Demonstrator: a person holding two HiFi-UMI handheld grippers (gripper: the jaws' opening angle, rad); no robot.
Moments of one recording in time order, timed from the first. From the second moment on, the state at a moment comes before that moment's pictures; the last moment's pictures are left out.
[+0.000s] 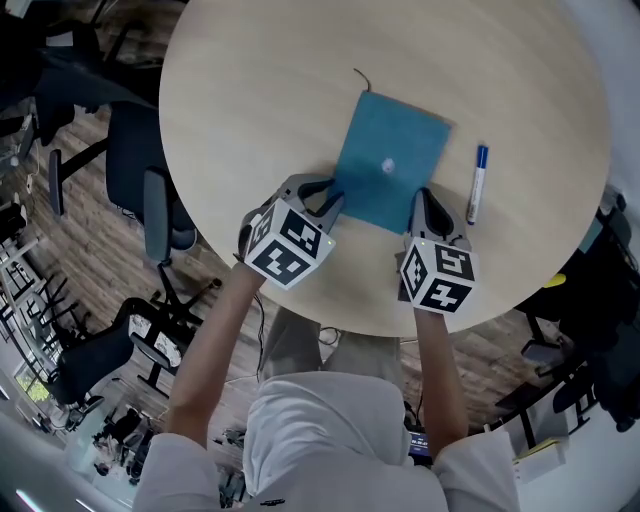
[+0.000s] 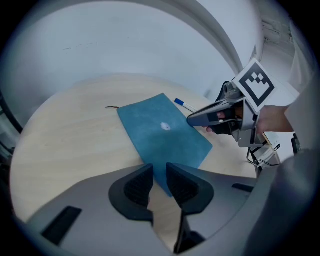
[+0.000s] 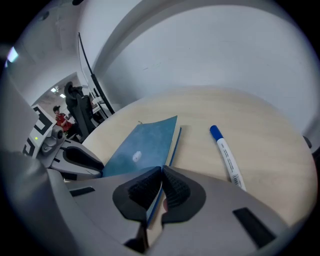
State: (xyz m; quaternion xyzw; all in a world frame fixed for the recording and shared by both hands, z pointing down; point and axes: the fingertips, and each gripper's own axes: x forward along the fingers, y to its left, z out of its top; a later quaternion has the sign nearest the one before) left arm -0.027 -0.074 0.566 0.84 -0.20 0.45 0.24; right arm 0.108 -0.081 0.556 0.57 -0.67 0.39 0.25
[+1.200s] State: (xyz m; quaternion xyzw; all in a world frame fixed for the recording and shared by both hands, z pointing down) left arm -0.004 -0.043 0.528 0.83 -0.32 0.35 0.30; right arm 0.134 -0.060 0.528 0.61 -0.68 0.34 0.22
